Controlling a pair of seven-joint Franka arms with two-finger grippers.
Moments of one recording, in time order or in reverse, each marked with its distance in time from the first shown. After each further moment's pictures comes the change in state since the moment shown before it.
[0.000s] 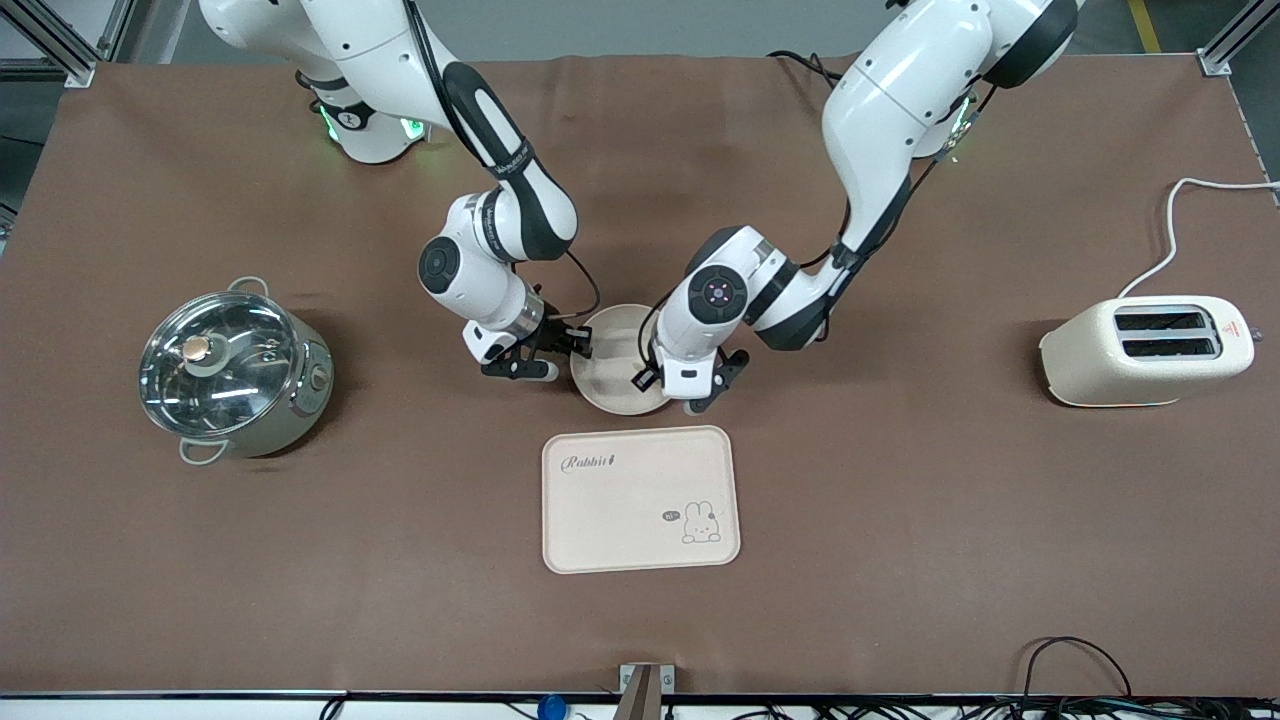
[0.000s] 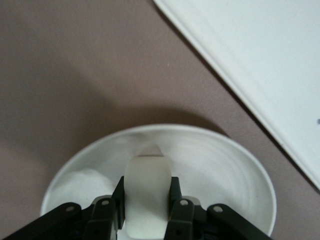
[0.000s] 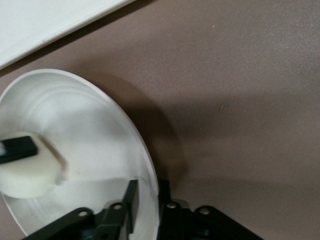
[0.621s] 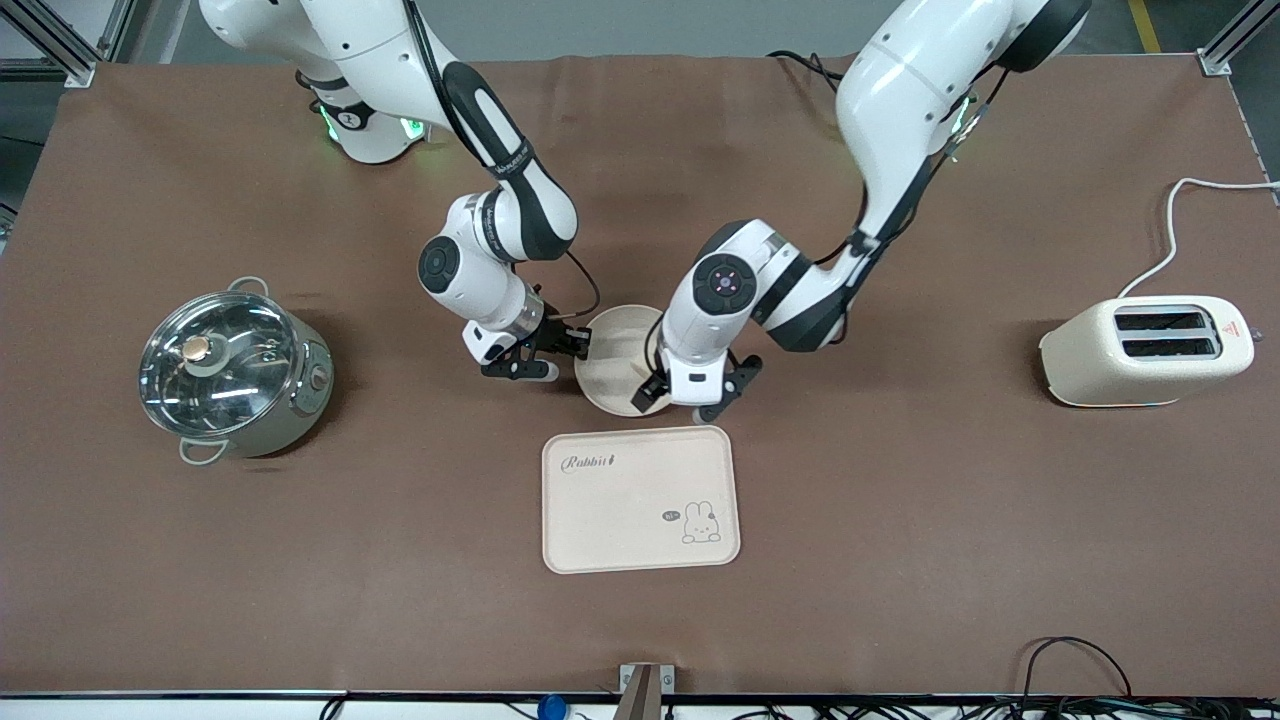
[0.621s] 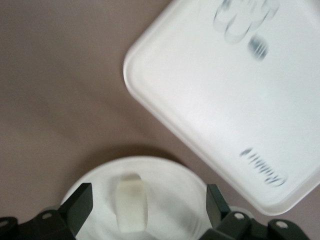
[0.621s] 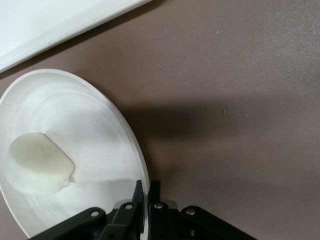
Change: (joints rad) left arm 0.030 -0.133 0.049 0.076 0.110 -0.168 -0.008; right arm 0.000 -0.003 0.000 0.003 0.000 0.003 -0.018
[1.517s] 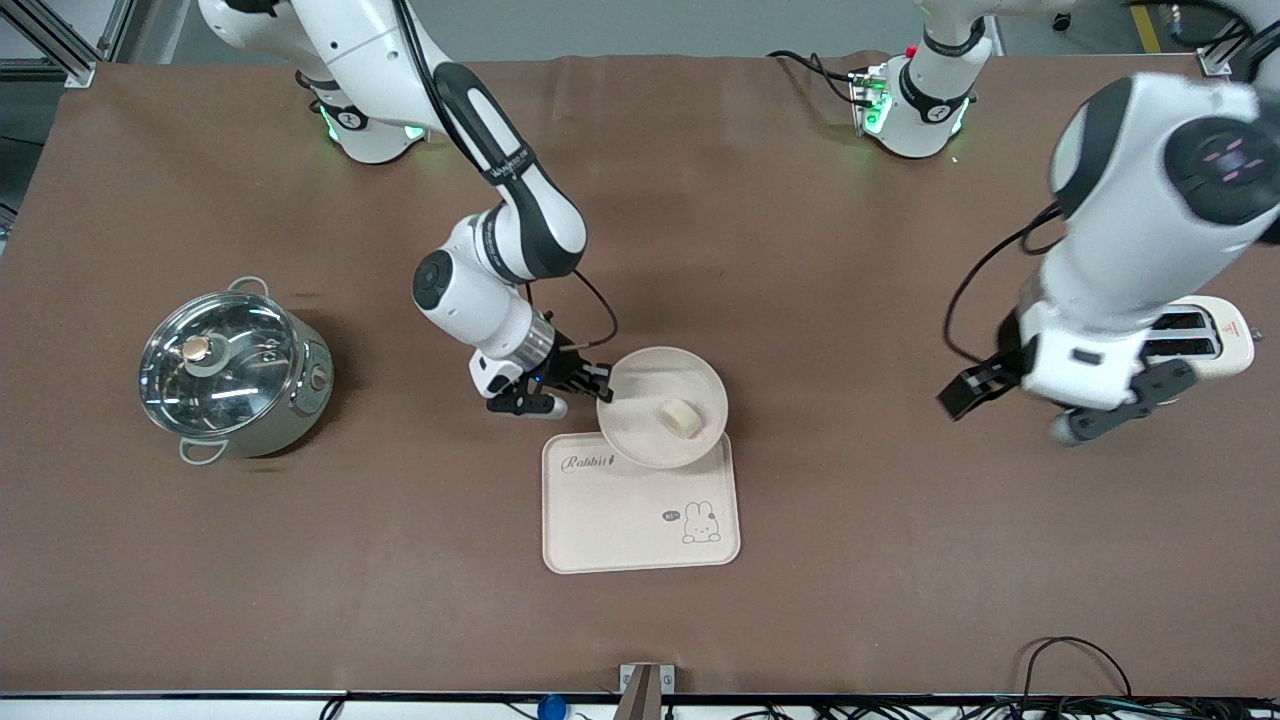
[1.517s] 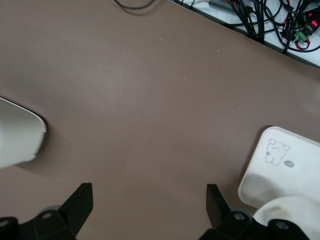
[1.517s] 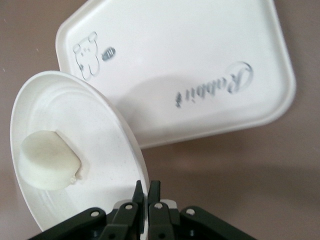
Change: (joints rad) left arm 0.424 -0.412 0.013 0.100 0.037 -0.526 0.854; right arm -0.034 0.103 -0.009 0.311 0.004 -0.004 0.086
